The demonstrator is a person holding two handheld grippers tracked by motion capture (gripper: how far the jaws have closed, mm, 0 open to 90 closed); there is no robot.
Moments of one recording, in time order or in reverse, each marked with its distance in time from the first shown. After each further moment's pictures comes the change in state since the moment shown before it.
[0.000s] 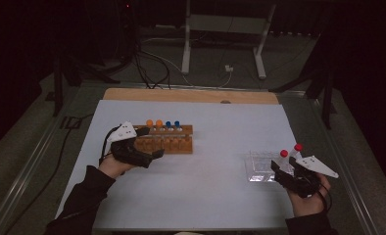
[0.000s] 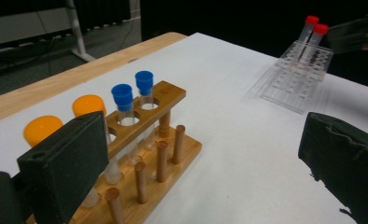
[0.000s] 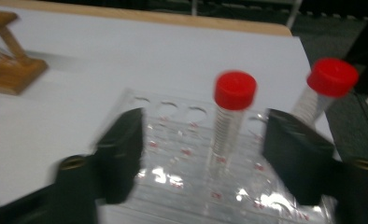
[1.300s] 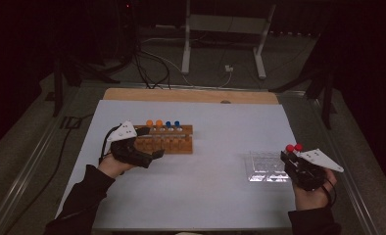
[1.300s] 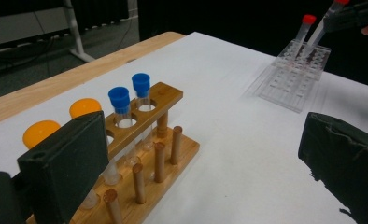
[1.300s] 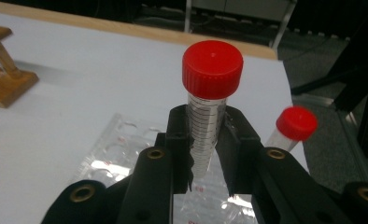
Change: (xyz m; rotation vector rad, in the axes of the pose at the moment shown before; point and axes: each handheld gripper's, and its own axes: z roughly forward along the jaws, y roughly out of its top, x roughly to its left) left arm -0.002 0.005 -0.003 0.000 -0.010 0.011; right arm -0.001 0.025 -0.010 -0.044 -0.026 -0.067
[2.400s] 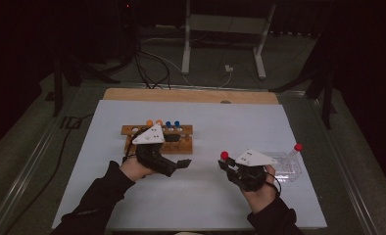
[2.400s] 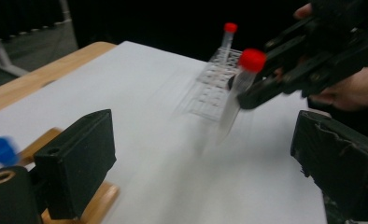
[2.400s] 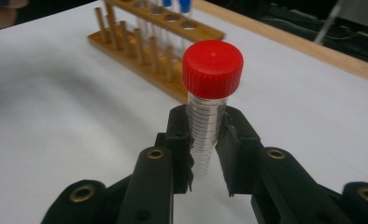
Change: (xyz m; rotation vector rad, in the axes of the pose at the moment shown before) left arm -0.053 0.033 0.043 0.018 -0.241 0.067; right arm 0.130 0.021 0.029 0.040 0.462 -0.225
